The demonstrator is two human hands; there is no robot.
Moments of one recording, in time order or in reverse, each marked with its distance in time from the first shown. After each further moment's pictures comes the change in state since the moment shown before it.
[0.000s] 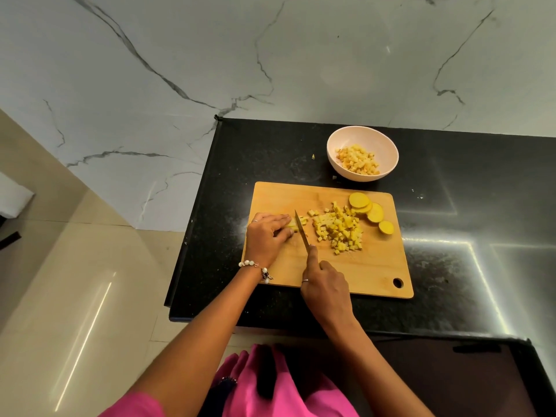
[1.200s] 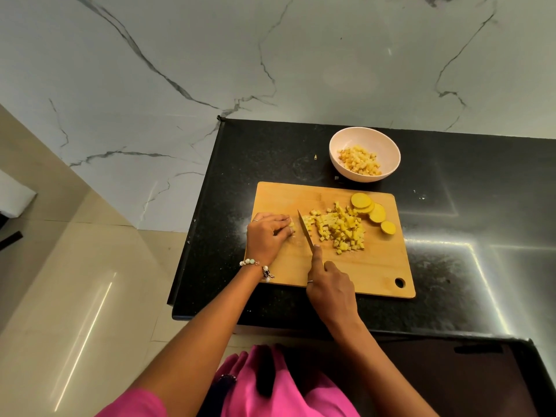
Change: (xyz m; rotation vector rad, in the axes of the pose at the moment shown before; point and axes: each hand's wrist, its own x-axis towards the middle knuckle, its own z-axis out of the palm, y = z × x) left_hand 0.000 -0.002 -0.004 -0.007 0.011 -0.030; right_hand -0.001 0.007 0.004 -0.034 0.059 -0.017
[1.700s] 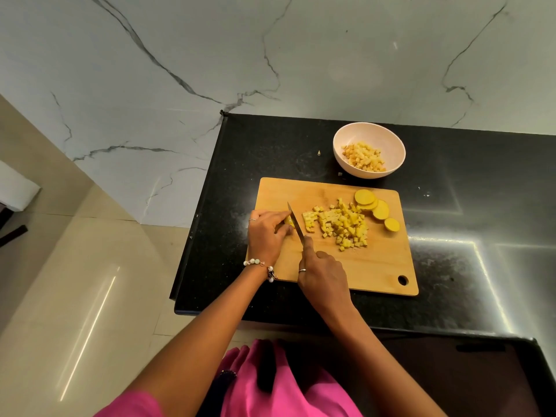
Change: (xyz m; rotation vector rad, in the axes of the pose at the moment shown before) left_hand -0.008 0.008 -0.002 0.049 0.068 -0.077; right_hand 0.013 -0.015 0.000 0.062 -0.001 -0.084
